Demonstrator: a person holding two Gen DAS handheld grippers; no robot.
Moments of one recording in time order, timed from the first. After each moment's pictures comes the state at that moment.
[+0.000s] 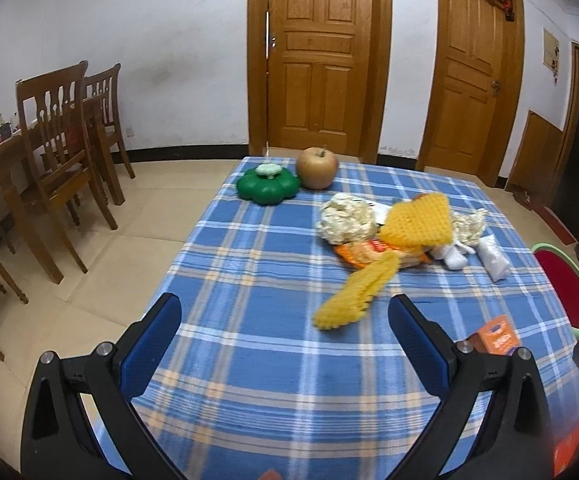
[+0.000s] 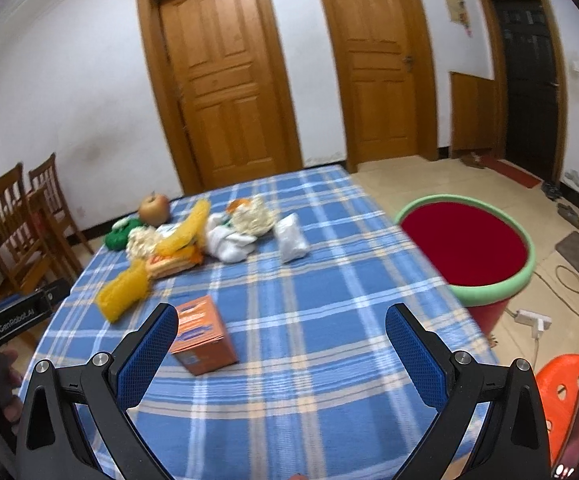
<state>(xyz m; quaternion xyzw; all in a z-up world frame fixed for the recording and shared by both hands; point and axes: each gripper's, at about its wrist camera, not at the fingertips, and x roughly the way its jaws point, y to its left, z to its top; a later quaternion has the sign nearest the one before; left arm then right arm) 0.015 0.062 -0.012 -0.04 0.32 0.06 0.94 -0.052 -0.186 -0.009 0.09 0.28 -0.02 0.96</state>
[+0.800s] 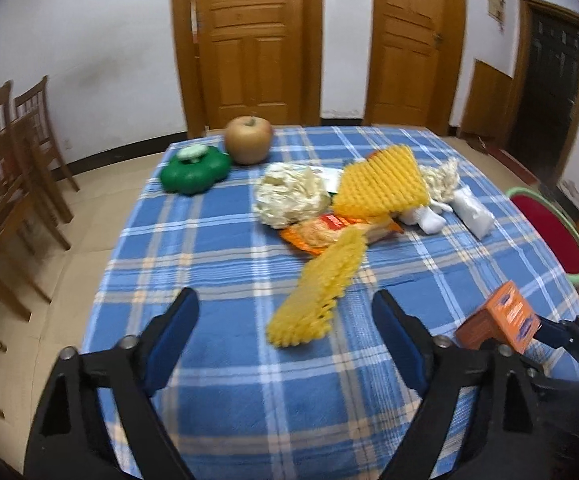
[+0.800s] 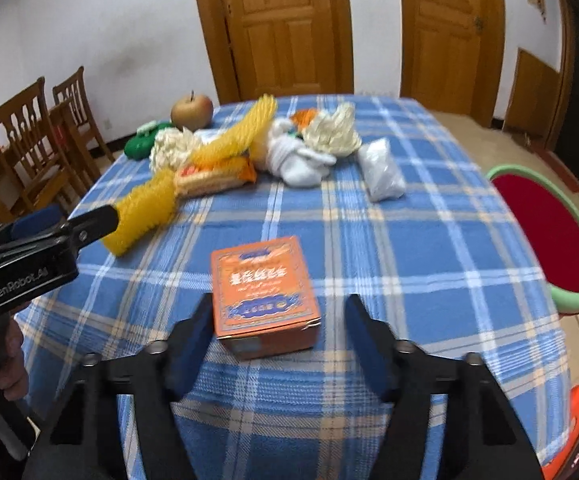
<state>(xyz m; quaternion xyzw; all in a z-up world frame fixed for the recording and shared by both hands) 0.069 0.036 -0.042 0.02 0.37 -0.07 0.93 0.015 -0.132 -0.054 0.03 0.41 0.06 0.91</state>
